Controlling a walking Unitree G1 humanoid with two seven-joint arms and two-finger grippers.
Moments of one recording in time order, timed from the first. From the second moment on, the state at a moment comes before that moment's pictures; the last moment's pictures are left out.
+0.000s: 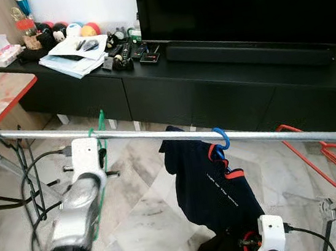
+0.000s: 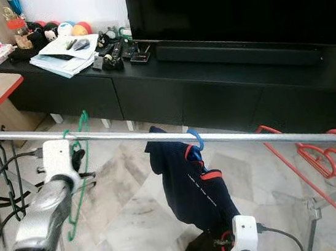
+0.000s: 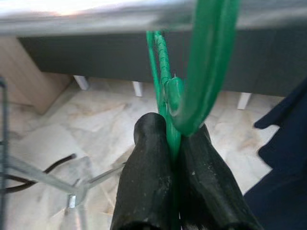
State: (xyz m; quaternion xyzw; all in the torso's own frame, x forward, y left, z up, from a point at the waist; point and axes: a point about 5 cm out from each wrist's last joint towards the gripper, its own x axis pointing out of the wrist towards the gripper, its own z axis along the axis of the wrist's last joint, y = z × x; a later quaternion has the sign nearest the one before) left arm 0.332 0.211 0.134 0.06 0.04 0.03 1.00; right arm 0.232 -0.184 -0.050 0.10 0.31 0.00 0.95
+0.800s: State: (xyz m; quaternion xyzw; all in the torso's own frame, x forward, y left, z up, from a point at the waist) left arm 0.215 0.241 -0.033 0.10 0.30 0.02 0.95; right arm 0.231 -0.189 -0.050 0.10 0.31 0.00 0.95
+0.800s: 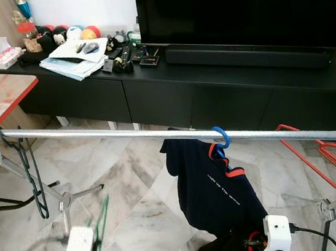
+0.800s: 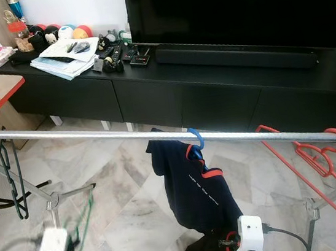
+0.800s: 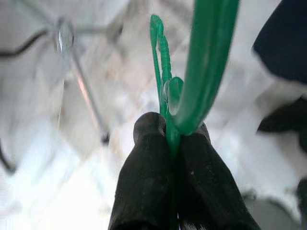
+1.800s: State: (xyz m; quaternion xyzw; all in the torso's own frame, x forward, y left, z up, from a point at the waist) left arm 0.160 0.224 -0.083 0.08 0.42 0.04 0.90; right arm 0.252 -0.179 -0.021 0.16 0.15 -0.09 0.97
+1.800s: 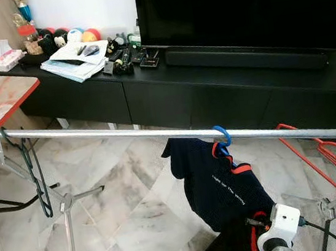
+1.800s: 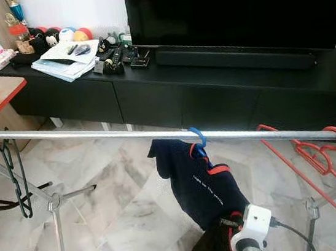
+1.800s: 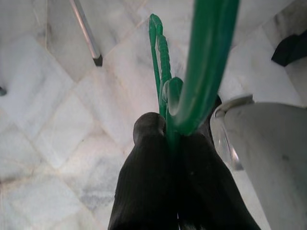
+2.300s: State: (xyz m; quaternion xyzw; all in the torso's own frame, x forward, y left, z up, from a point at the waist) left arm 0.156 0.226 -0.084 0.08 0.43 0.05 0.90; right arm 0.257 -0.167 -0.015 0.16 0.14 -0.07 0.97
